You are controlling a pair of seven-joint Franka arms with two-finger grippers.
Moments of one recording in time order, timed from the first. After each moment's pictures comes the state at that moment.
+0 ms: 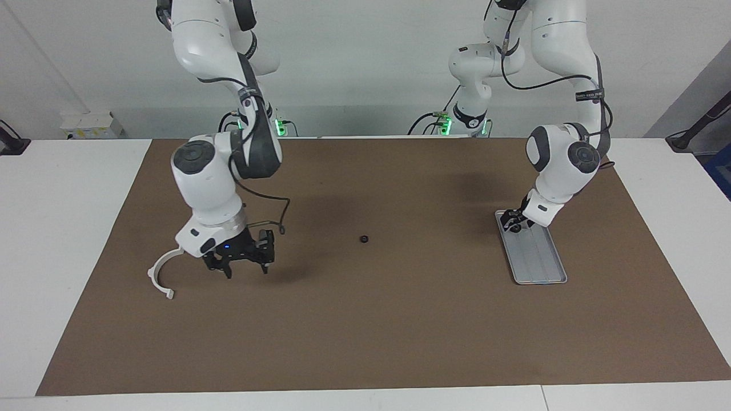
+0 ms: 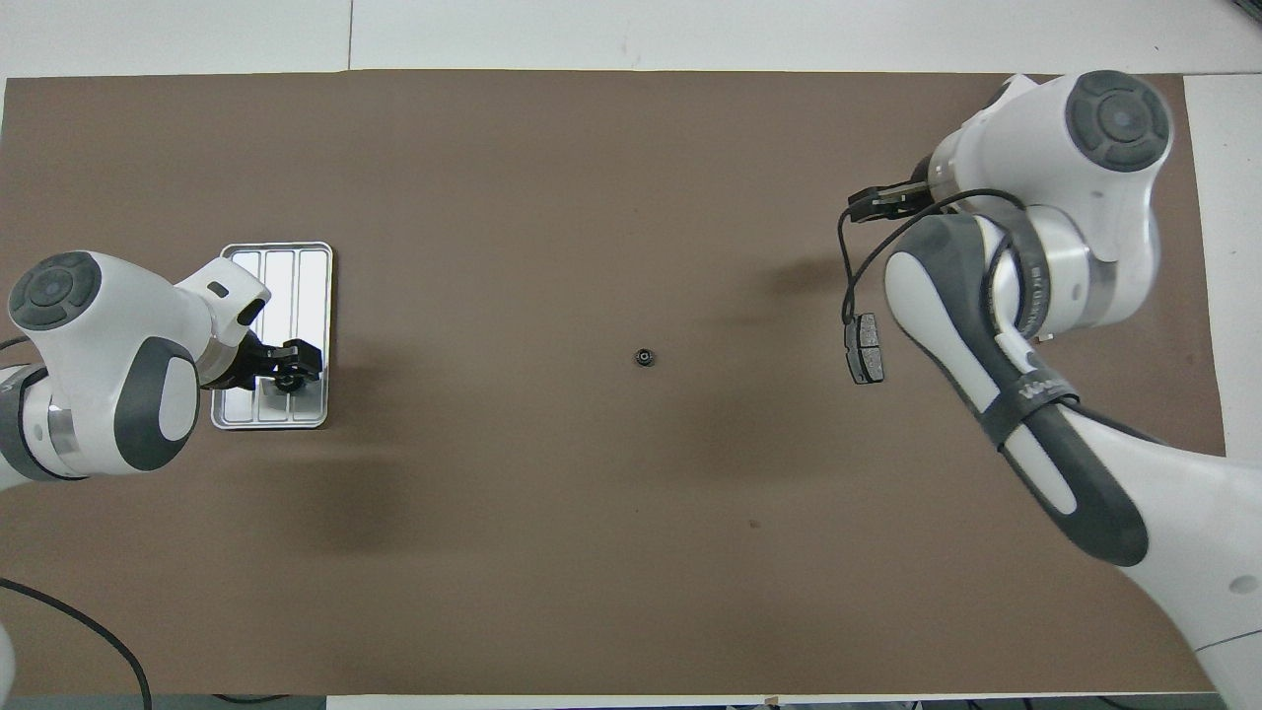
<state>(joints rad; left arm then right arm) 0.05 0.18 -0.08 -2.17 0.00 2.26 -0.11 0.09 0.39 -0.01 -1.62 0.01 2.15 -0.07</state>
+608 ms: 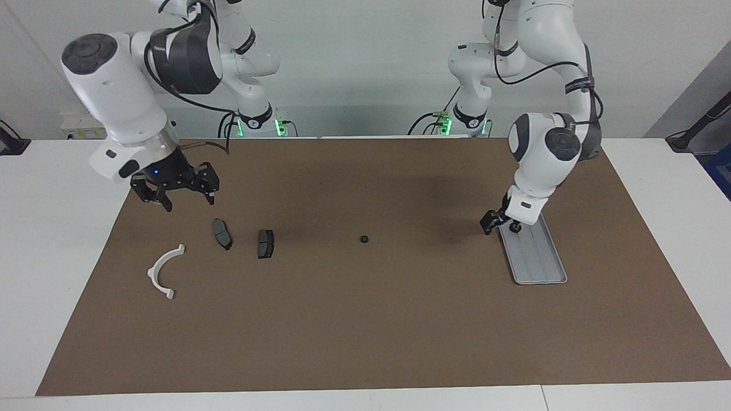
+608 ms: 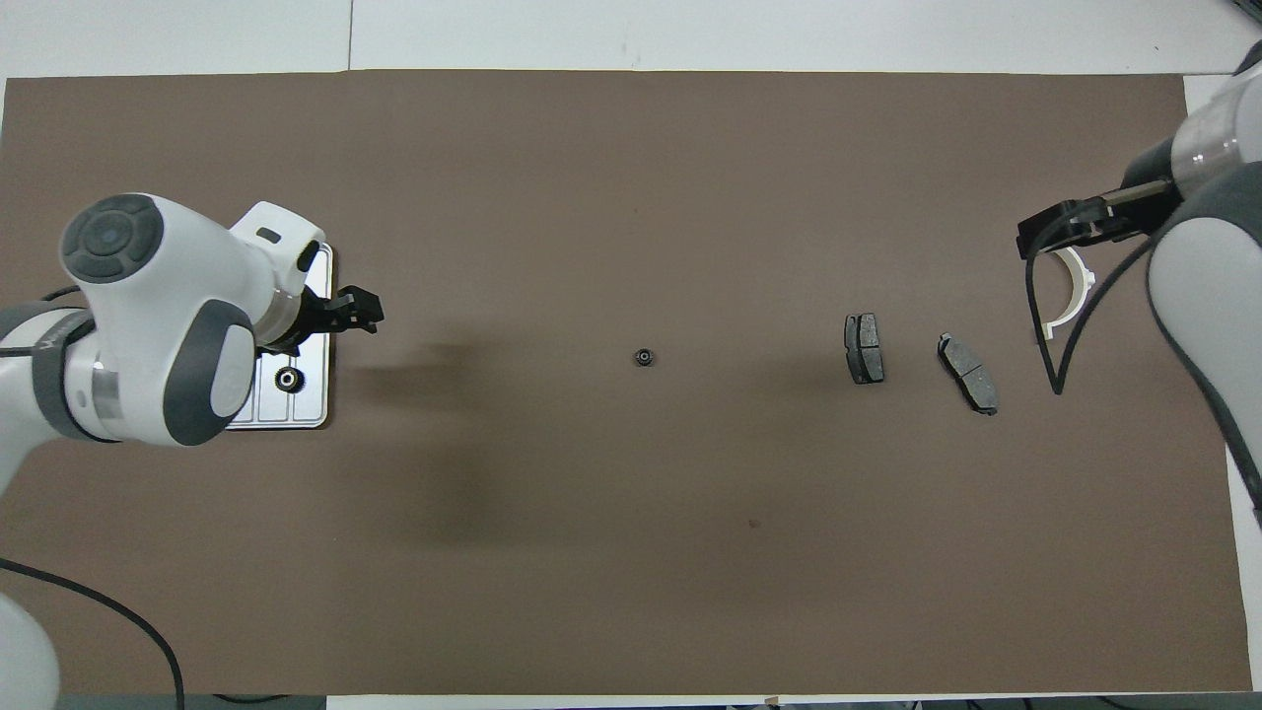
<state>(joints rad) -0.15 0.17 -0.09 -2.02 0.00 2.16 -0.52 0.01 0.12 -0.01 -1.54 0.01 1.68 -0.15</state>
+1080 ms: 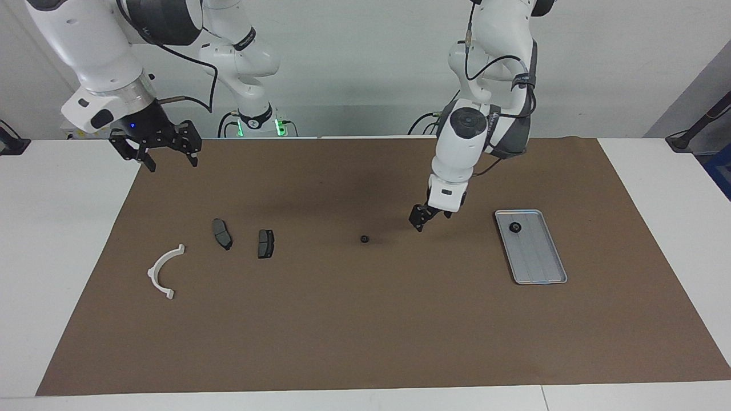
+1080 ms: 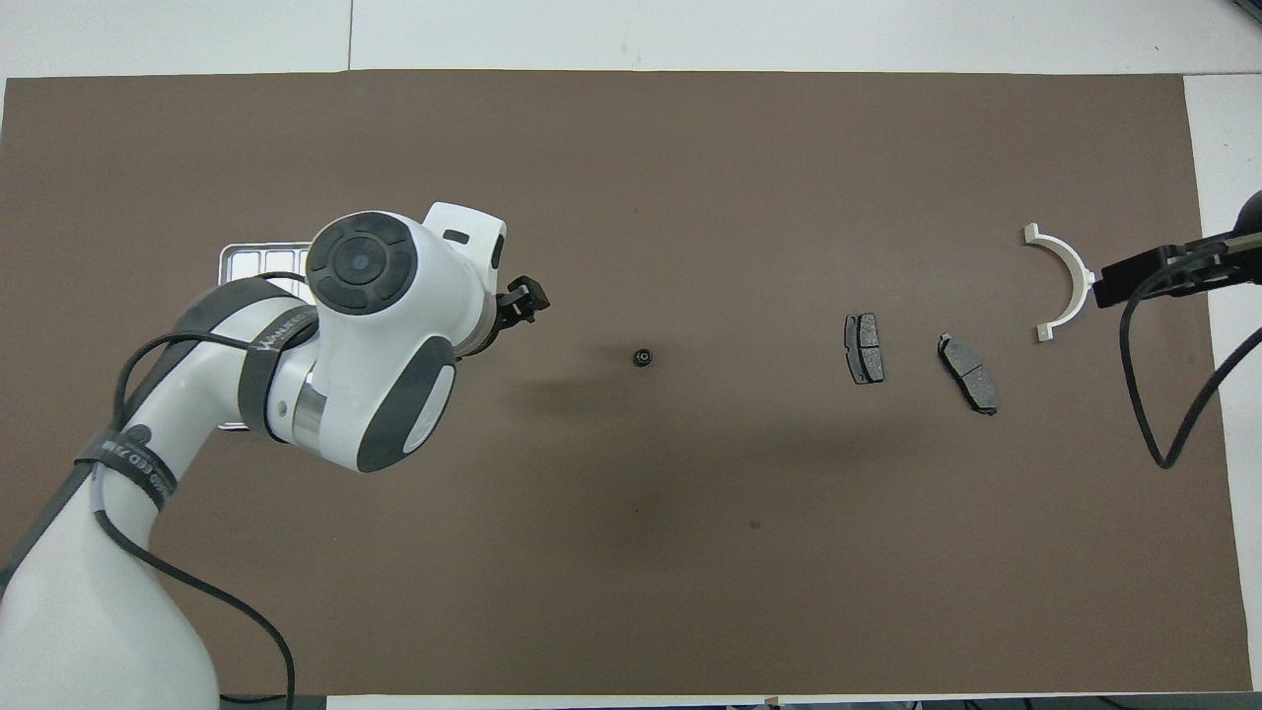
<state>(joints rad) -0.44 0.26 -0.10 -1.83 0.00 2.14 -0.96 -0.02 0.01 -0.01 -1.55 0.01 1.53 -0.15</state>
